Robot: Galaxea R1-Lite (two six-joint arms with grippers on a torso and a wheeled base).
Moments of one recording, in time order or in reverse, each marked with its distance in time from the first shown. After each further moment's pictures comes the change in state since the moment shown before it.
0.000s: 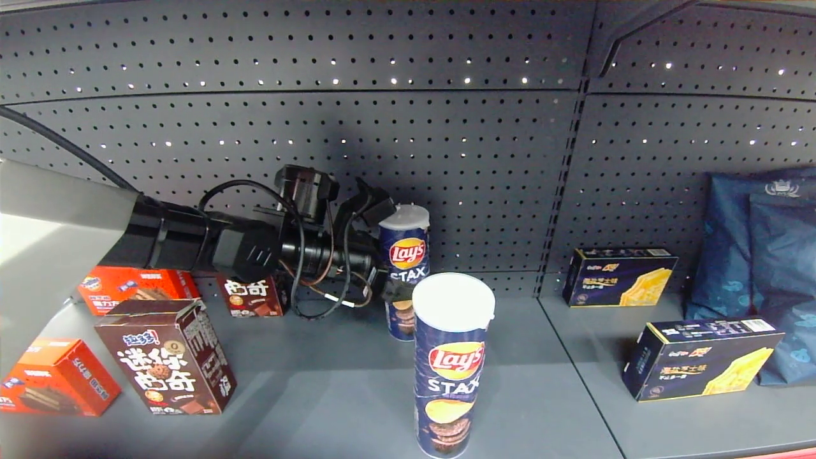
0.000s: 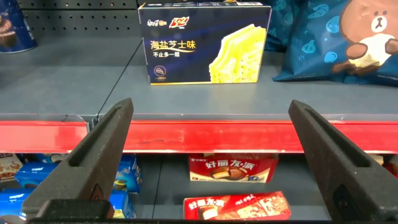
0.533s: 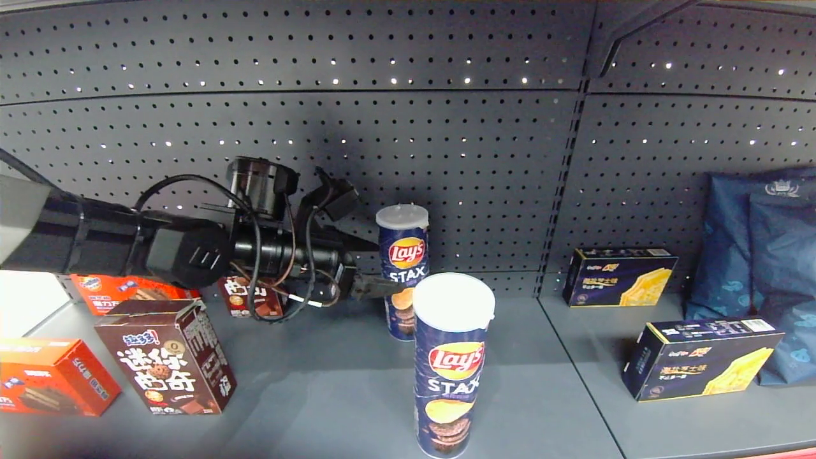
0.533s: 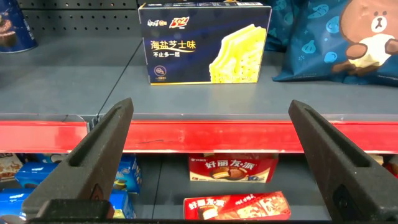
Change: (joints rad) left arm 0.071 -0.132 0.147 -0.046 0.001 0.000; right arm 0.000 0.000 0.000 0.000 0.000 0.000
